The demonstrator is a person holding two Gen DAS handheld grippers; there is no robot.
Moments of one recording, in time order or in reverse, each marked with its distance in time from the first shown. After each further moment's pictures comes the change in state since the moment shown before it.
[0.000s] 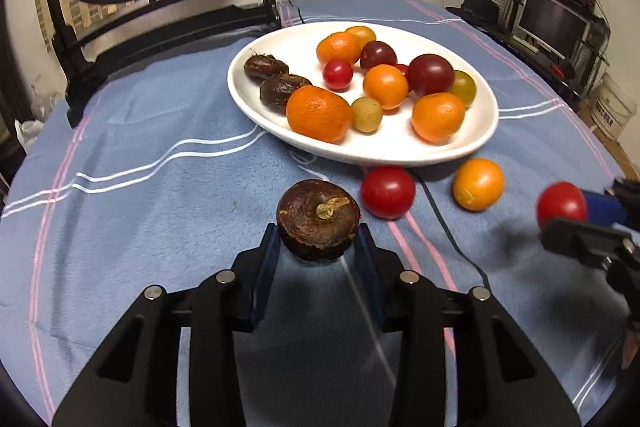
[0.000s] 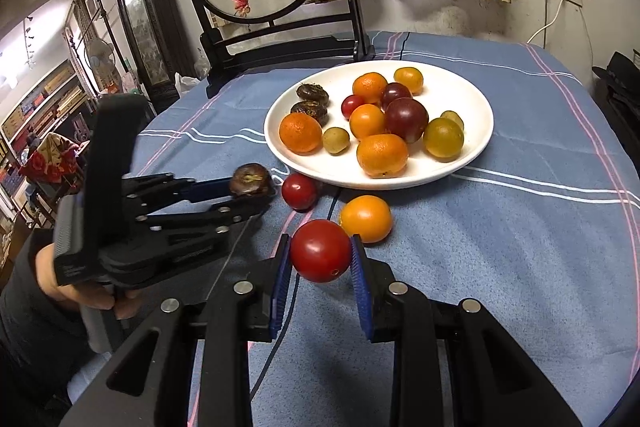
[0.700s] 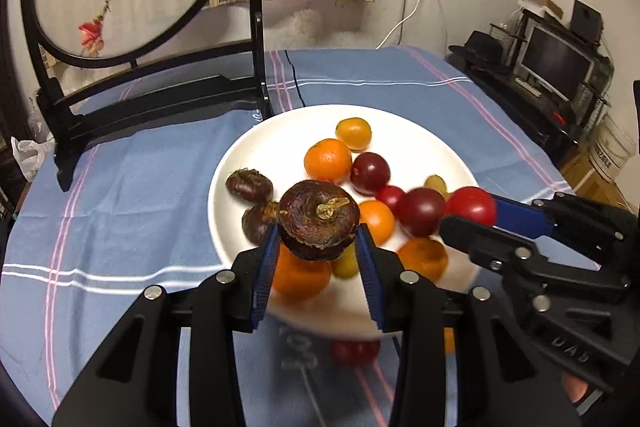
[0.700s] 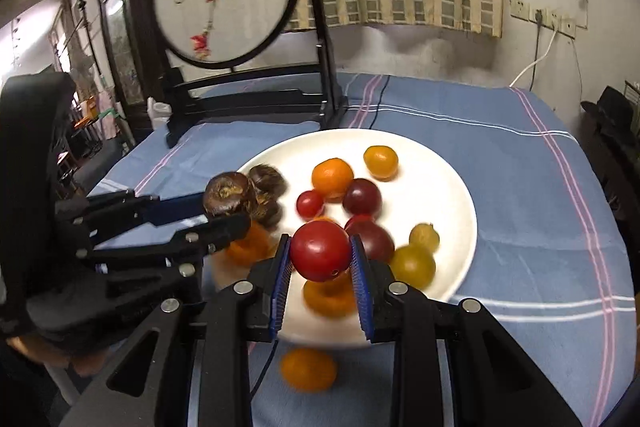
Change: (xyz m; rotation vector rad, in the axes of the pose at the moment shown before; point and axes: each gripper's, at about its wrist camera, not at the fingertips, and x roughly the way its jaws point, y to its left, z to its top) left arm 0.009 -0.007 0.101 -0.054 -0.077 -0.013; right arm 0.041 -0.030 0.096 -0.015 -0.080 -0.096
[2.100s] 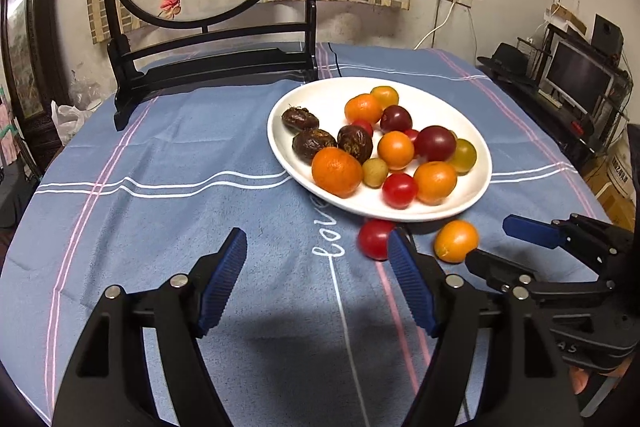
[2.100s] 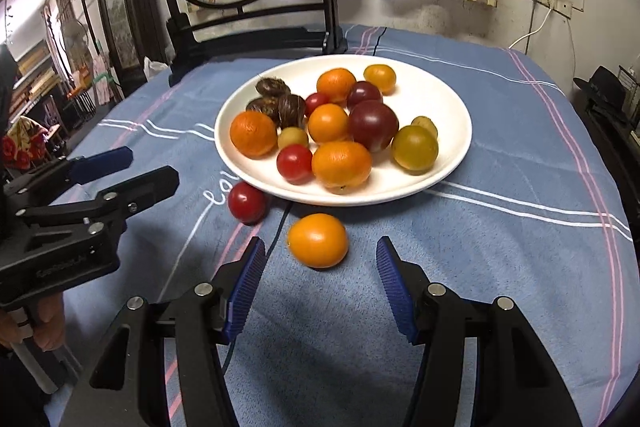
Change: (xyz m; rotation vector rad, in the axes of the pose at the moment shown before) left arm -0.059 0.007 -0.082 -0.089 -0.037 0.101; right arm -0.023 0.017 -0.078 -0.030 0.120 -0.041
